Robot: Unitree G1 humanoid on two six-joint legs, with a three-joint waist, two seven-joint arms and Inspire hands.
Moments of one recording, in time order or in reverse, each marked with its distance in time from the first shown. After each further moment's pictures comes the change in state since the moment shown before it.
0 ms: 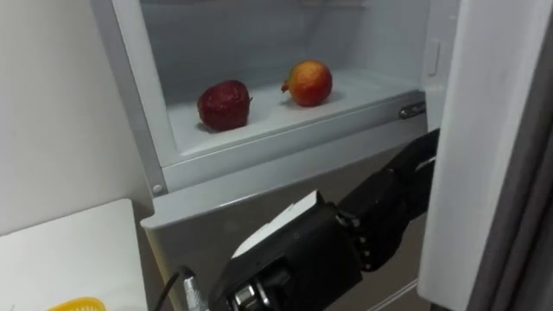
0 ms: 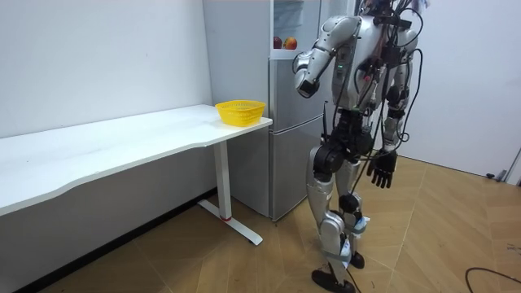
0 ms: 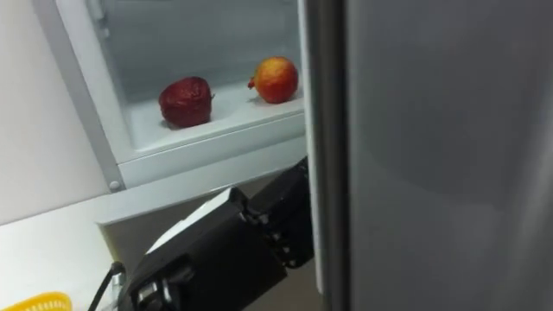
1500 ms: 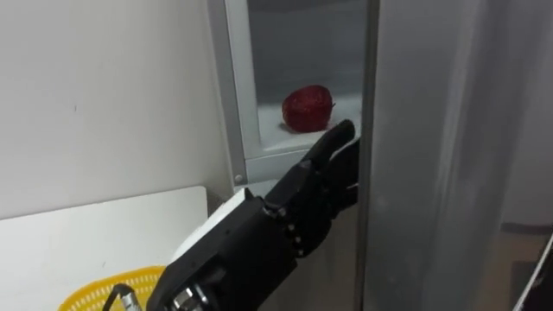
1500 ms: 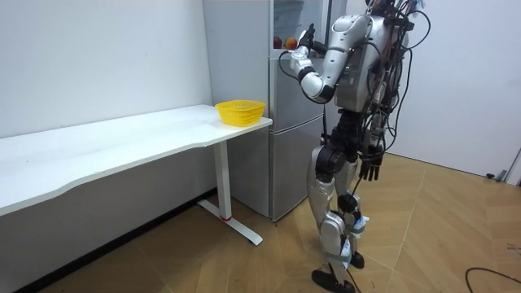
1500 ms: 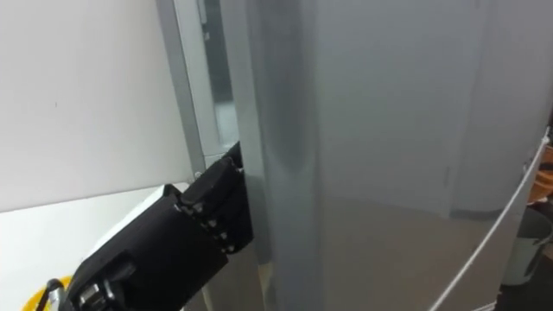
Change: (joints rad) left arm 0.173 0.007 0.156 -0.105 0.038 -0.002 0.018; right arm 0.000 0.028 0.028 -0.001 -0.074 -0.003 -0.003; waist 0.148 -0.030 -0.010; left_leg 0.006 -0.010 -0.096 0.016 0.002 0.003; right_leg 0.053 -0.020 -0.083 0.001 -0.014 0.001
